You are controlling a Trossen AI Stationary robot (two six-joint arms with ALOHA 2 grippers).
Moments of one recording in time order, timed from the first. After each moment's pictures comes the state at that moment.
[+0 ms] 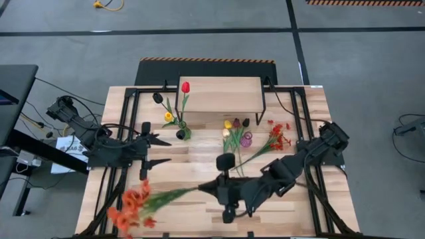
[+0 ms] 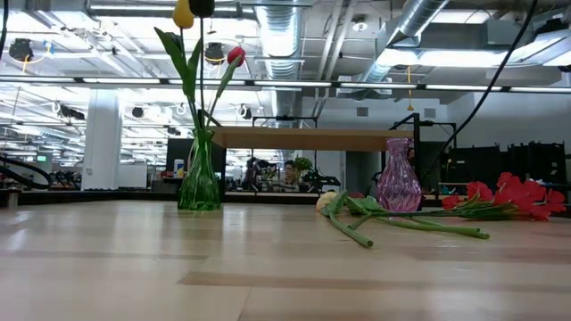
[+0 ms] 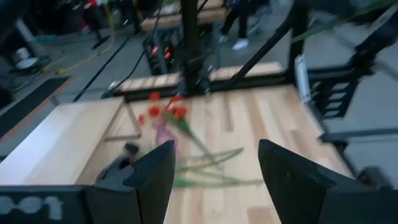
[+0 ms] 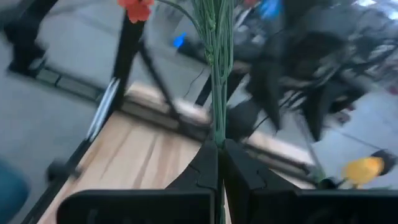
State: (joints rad) left arm -0.62 0.92 1.01 -0.42 -0.64 -0.10; right arm 0.58 1.83 1.86 -0.36 0.58 -0.27
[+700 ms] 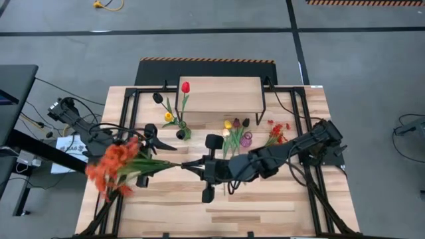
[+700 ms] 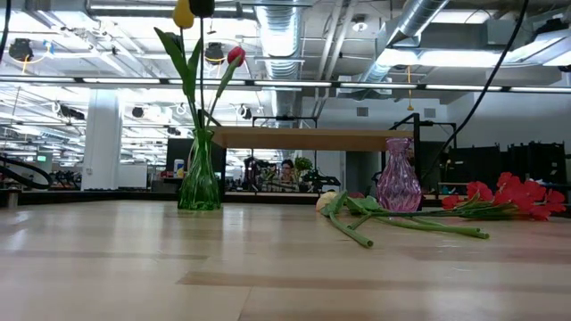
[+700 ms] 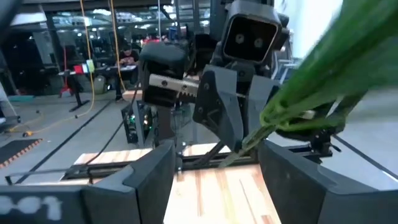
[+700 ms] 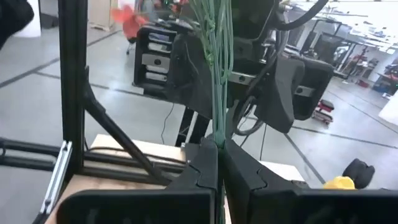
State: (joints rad) left arm -0.62 0.98 1.01 0.03 -0.55 0.07; right arm 0.45 1.88 1.86 -0.12 0.53 -0.24
